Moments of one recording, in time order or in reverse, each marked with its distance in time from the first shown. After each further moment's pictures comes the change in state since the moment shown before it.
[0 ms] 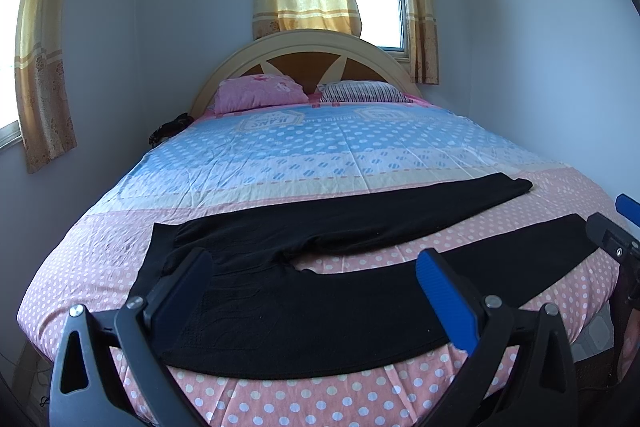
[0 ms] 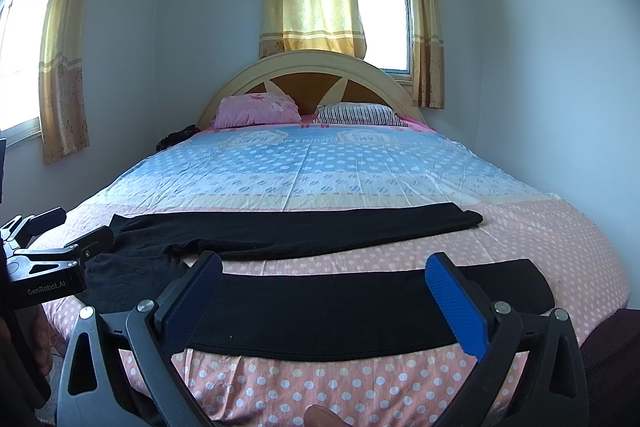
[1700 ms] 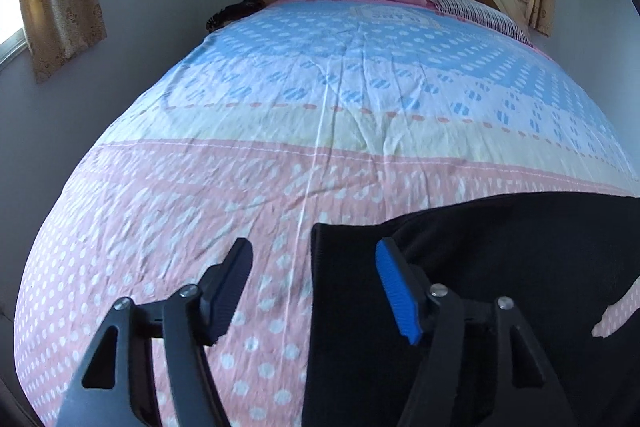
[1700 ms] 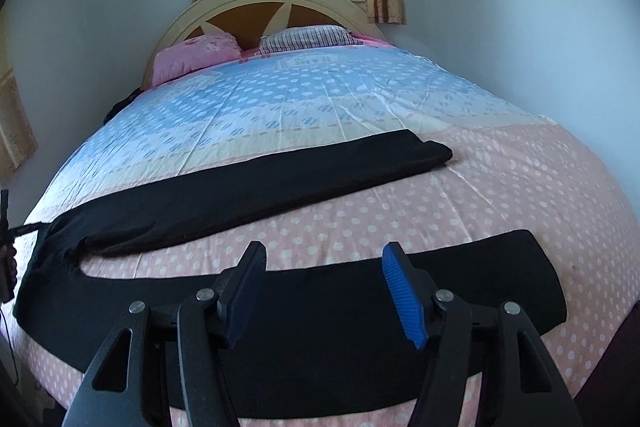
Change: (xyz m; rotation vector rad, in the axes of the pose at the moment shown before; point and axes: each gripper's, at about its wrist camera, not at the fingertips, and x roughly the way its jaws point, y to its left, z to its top) left arm 0.266 0.263 -0.004 -0.163 0.404 0.161; right arm 0.162 -0.145 0.001 0.172 0.284 -0.107
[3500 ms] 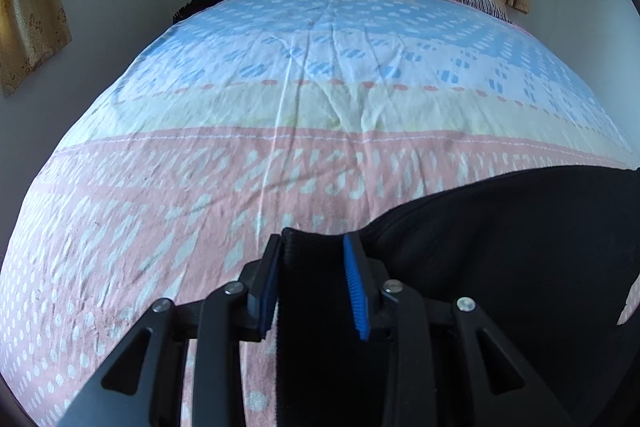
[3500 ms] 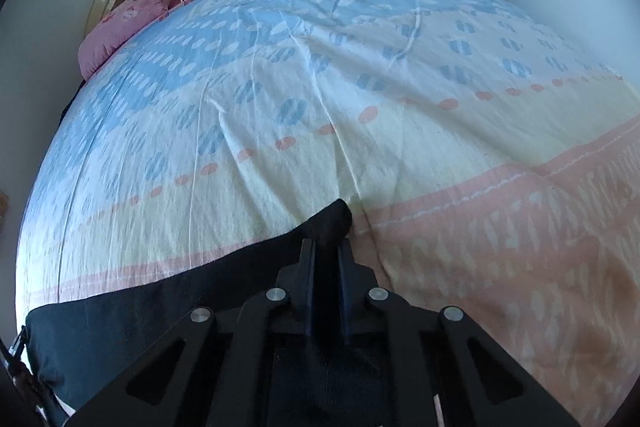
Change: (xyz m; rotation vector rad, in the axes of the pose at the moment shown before) left arm 0.046 -0.006 0.009 0.079 0.028 -0.074; right arm 0.280 -0.125 0.147 0.113 0.335 0.008
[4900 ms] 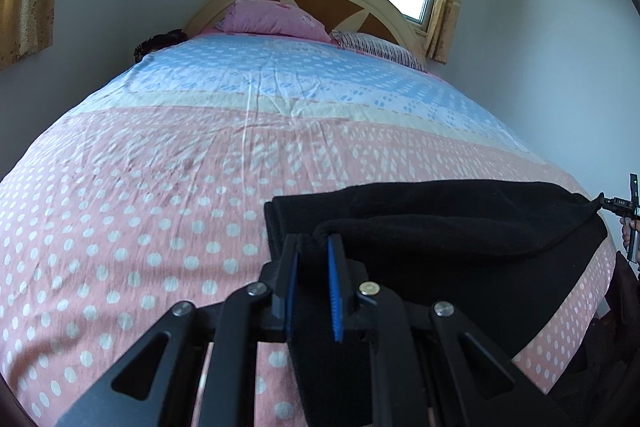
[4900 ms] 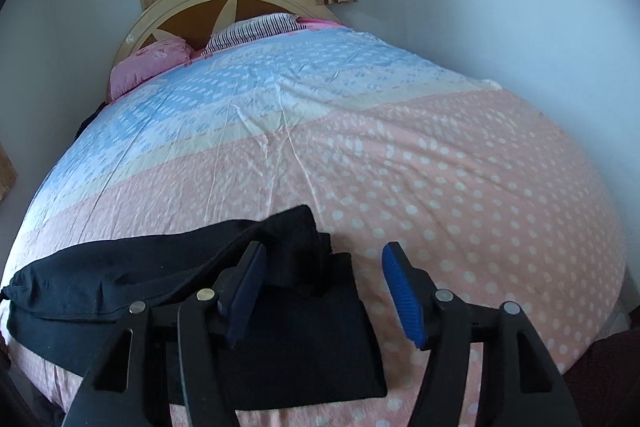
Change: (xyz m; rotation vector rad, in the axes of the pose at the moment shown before) left arm -0.127 0.035 -0.126 -0.010 -0.226 -0.321; right arm -0.230 -0.063 -0.207 -0.061 -0.304 -0.050
